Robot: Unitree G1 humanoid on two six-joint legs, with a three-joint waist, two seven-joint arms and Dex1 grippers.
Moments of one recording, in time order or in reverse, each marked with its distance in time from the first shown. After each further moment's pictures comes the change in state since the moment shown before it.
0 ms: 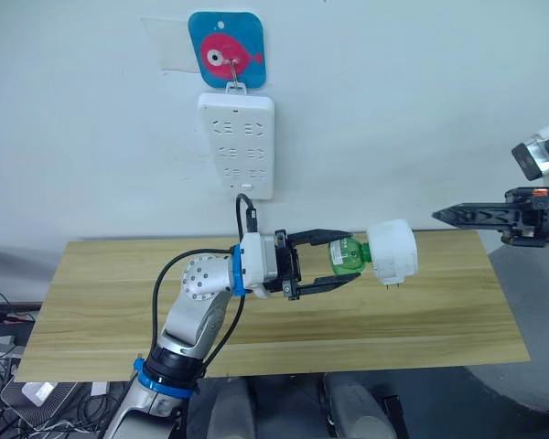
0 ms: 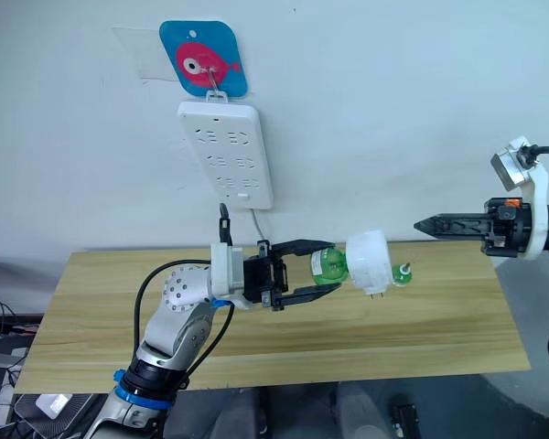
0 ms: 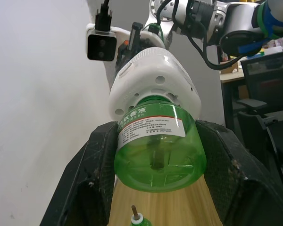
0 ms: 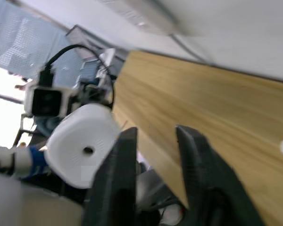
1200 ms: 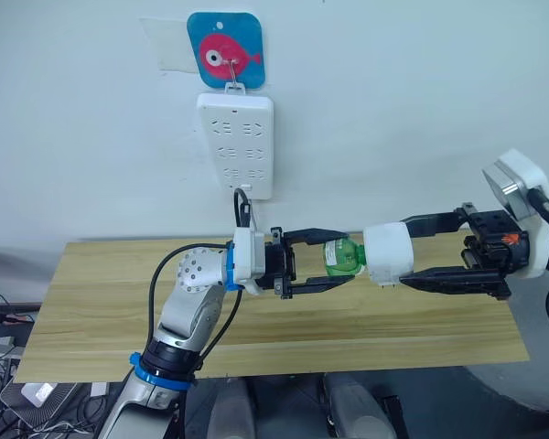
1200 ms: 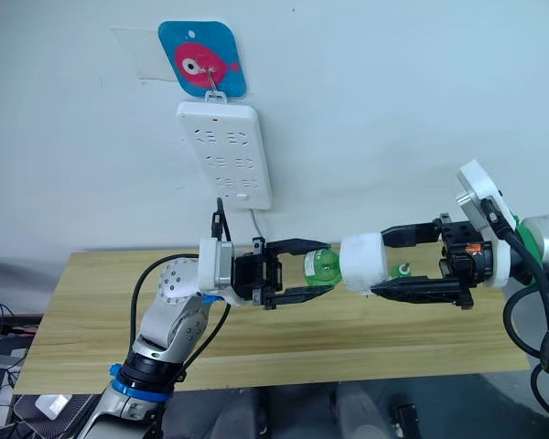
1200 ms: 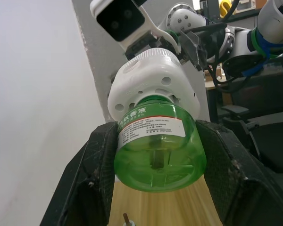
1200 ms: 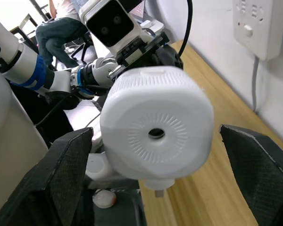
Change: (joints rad) left arm -0.029 0.016 0.018 0.016 -0.063 0.027 -0.081; right arm 0.205 0.122 -0.041 -0.484 -0.251 -0.495 0.217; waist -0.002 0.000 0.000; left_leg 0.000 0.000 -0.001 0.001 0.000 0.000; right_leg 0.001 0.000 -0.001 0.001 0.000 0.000
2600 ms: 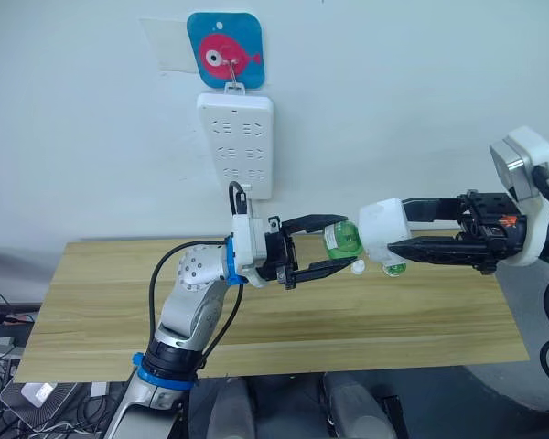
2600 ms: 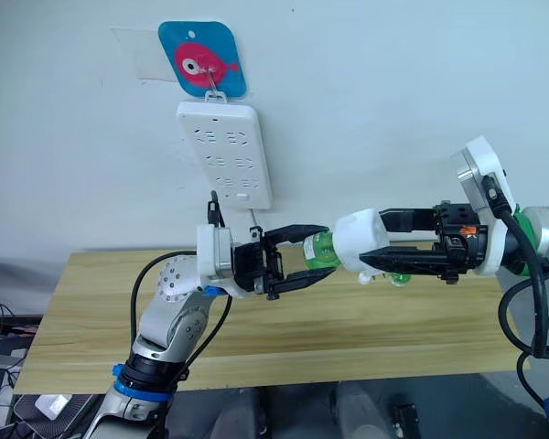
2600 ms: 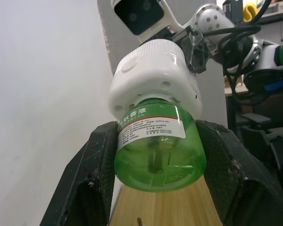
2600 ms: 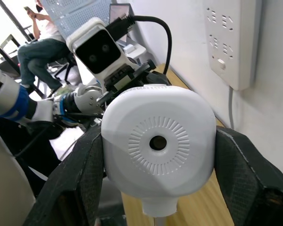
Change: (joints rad) left arm -0.004 -0.045 0.022 -0.042 0.001 0.067 0.079; right arm -0.074 0.078 -0.044 -0.024 0.117 0.099 -0.190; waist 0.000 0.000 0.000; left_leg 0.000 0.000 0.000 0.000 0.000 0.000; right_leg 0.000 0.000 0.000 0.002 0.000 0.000
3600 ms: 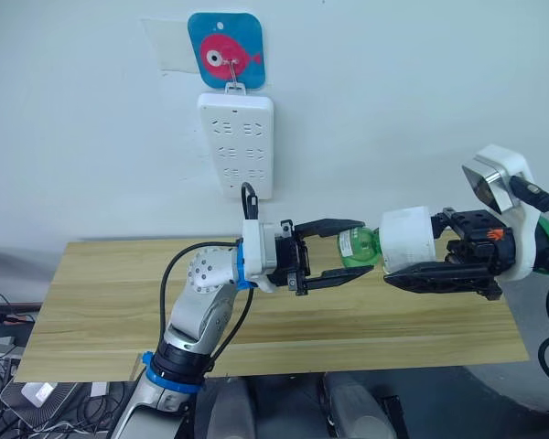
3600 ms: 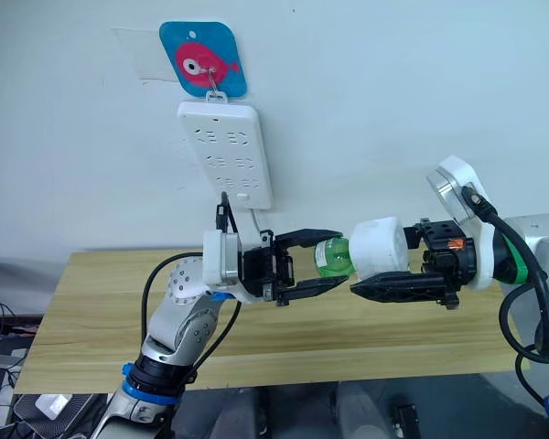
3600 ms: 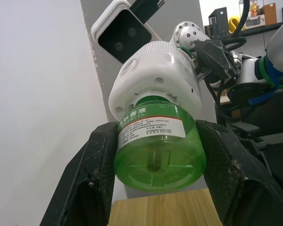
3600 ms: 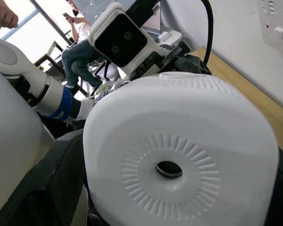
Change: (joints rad) left arm -0.002 -0.021 -0.041 -0.025 0.010 -0.017 0.010; right arm -0.020 -0.033 0.058 0.020 0.137 0.112 -0.007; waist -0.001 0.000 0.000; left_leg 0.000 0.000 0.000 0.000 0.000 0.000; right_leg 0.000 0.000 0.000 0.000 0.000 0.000
